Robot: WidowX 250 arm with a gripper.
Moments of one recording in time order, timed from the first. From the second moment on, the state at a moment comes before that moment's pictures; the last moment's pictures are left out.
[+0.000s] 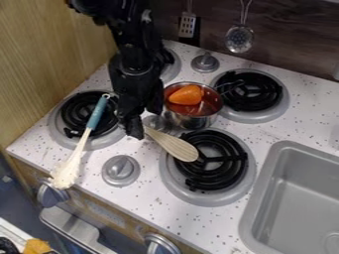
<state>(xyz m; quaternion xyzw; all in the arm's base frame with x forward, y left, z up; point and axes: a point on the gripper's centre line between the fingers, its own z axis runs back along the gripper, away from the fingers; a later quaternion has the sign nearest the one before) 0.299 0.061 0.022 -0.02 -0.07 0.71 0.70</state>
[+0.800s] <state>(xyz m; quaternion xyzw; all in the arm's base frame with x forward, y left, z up) 0.293 0.067 0.017 -0.01 -0.04 0.70 0.71</state>
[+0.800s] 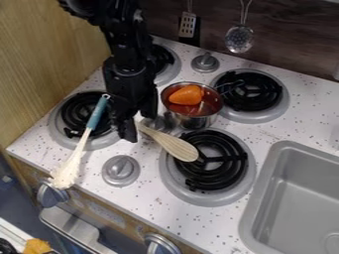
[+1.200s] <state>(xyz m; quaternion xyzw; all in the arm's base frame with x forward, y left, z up) 0.291 0.072 0.009 -0.02 -0.03 0.71 0.70</state>
